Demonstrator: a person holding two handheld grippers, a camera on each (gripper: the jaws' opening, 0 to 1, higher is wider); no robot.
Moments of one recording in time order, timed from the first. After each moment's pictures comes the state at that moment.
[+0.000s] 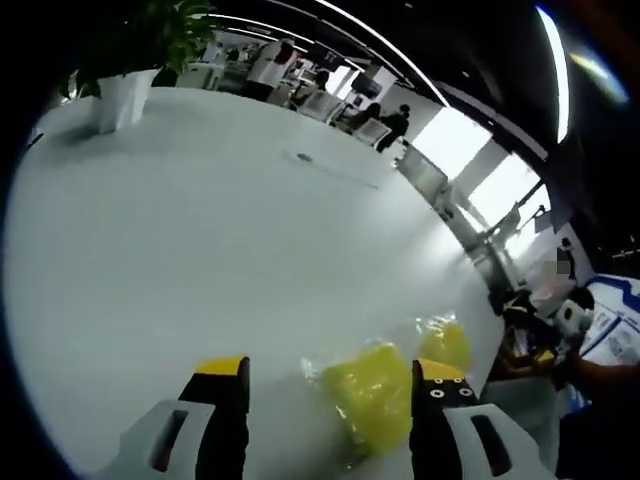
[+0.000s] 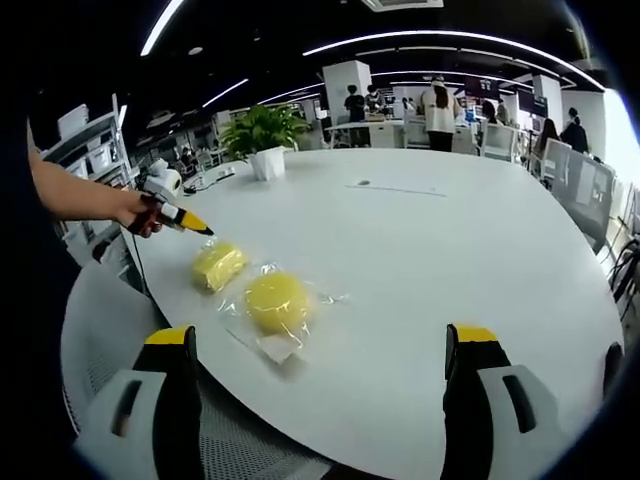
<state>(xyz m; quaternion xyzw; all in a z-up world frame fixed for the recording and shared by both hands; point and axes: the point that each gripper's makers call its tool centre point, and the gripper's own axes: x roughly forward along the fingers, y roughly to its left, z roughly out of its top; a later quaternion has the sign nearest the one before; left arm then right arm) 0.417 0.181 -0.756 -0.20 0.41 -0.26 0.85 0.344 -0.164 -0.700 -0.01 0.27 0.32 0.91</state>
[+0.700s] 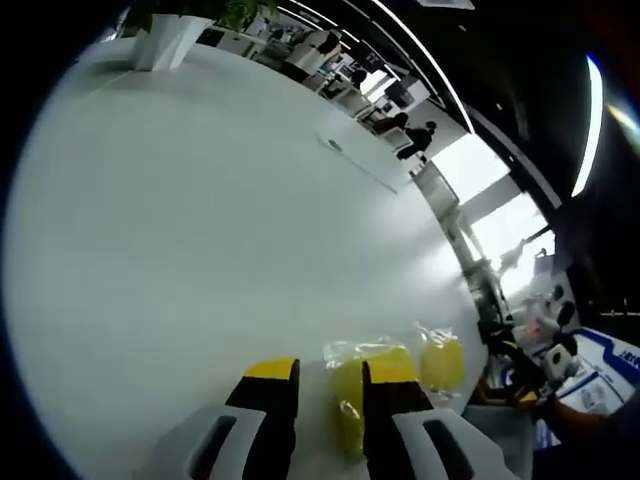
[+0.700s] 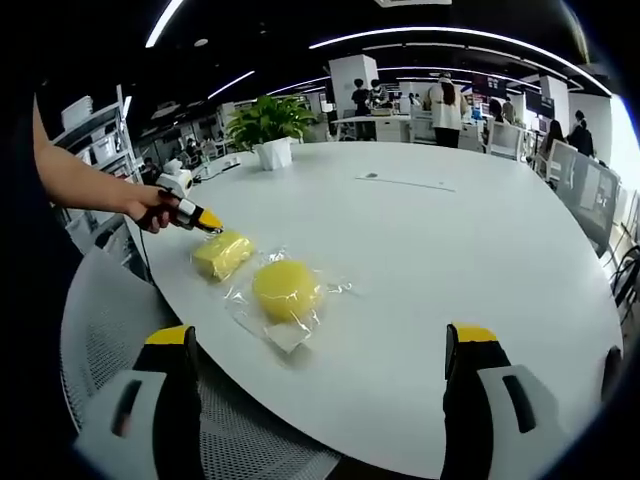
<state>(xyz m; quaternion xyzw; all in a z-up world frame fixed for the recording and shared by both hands) 0.414 0.183 -0.780 -0.28 0.44 -0.22 0.82 0.332 -0.156 -0.708 -0.03 0.29 0.34 0.90</state>
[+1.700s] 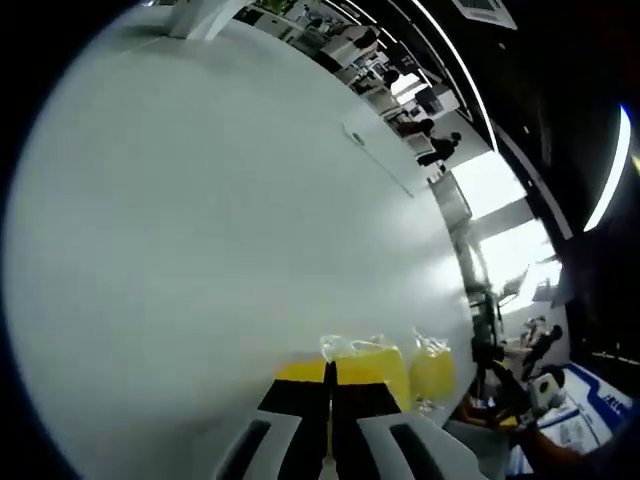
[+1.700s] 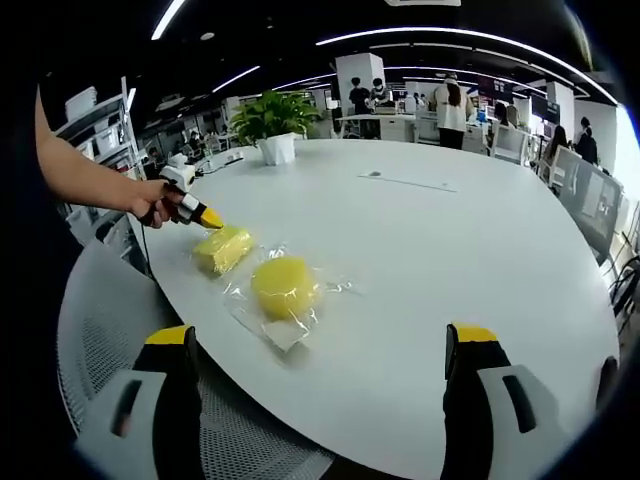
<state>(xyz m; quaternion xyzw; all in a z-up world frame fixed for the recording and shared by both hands) 0.408 0.176 -0.780 -0.34 0.47 -0.19 0.80 0.334 -0.158 -0.710 -0.04 0.29 0.34 0.89</state>
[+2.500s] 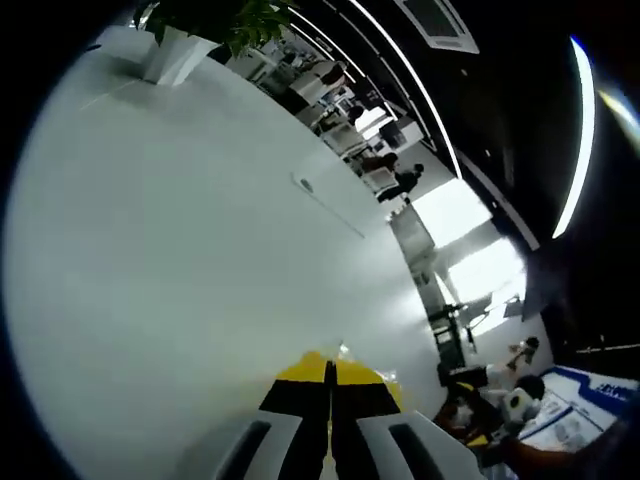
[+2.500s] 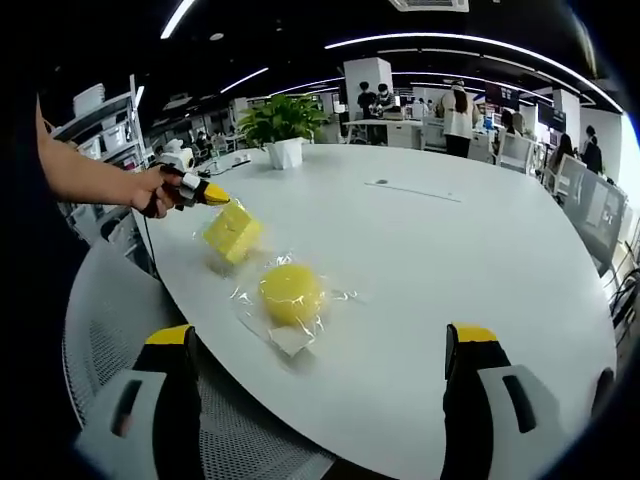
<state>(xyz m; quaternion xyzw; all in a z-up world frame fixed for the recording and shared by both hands) 0.422 0.158 -0.706 -0.36 0.36 -0.23 0.83 0.331 -0.155 -0.698 -0.05 0.28 0.36 0.89</state>
